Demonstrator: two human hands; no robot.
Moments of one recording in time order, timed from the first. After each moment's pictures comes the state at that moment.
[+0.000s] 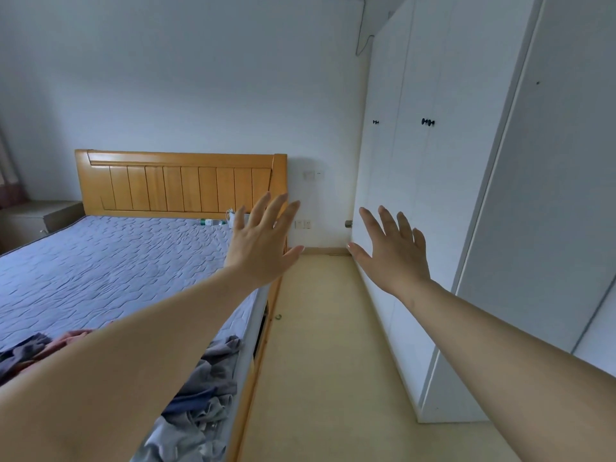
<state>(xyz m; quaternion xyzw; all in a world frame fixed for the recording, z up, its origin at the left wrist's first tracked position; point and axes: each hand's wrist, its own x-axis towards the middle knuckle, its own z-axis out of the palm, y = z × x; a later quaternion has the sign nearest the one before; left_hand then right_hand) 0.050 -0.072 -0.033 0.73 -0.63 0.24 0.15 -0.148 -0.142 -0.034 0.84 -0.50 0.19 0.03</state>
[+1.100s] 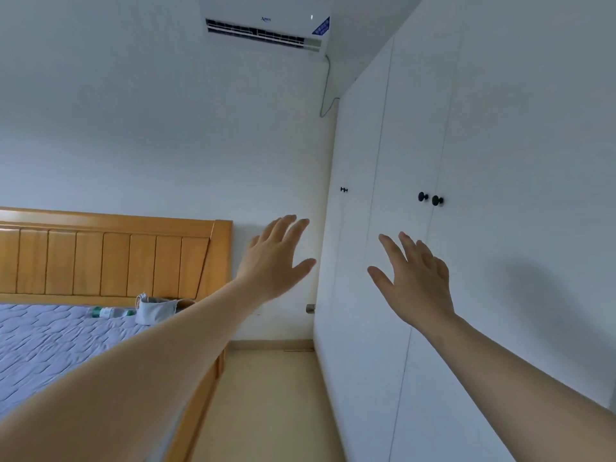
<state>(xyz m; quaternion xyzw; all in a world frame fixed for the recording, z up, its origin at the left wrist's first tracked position) 0.129 -0.647 0.033 0.65 -0.68 0.19 0.29 -0.087 -0.678 0.028 0.79 -0.55 0.26 0.11</state>
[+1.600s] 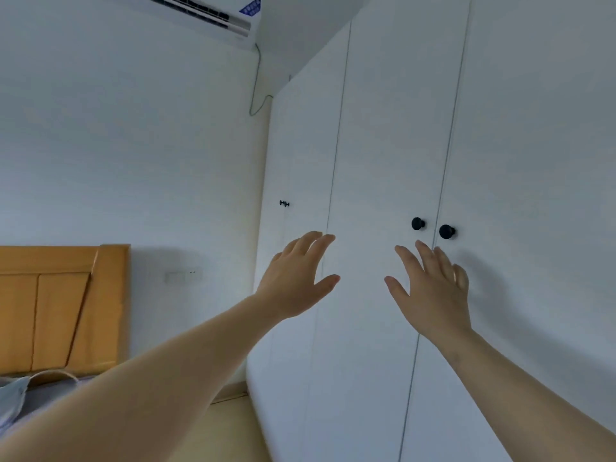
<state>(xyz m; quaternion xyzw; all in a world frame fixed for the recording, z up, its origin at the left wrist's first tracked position) 0.152 -0.928 0.060 0.47 -0.80 0.13 0.35 -0.055 -0.904 0.055 0.66 -0.68 0.25 0.21</state>
